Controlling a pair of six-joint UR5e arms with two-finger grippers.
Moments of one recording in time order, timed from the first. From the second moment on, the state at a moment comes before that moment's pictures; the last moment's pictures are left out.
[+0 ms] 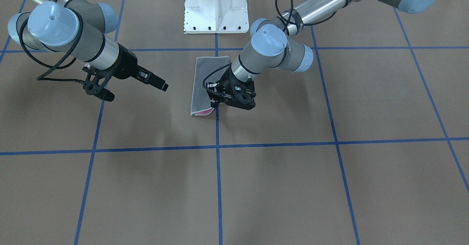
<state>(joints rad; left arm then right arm) -0.56 -2.35 -1.29 -2.34 -1.97 -1.40 0.79 -1.16 1.74 -1.15 2.39 1.79</state>
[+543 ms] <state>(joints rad) -0.64 -2.46 -1.13 -2.35 -1.97 -1.37 0.80 -1.16 1.74 -1.15 2.39 1.79</state>
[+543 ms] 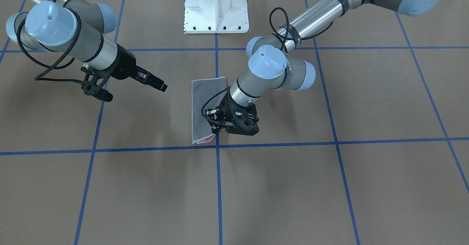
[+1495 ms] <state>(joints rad) -0.70 -2.54 -1.04 -2.35 -1.98 -1.34 0.80 -1.16 1.74 -1.15 2.39 1.79</state>
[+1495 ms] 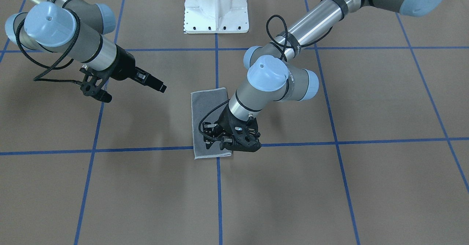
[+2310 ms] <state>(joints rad) -0.69 -2.39 -1.26 -2.31 -2.06 -1.68 0.80 -1.16 1.74 -1.15 2.38 1.78</state>
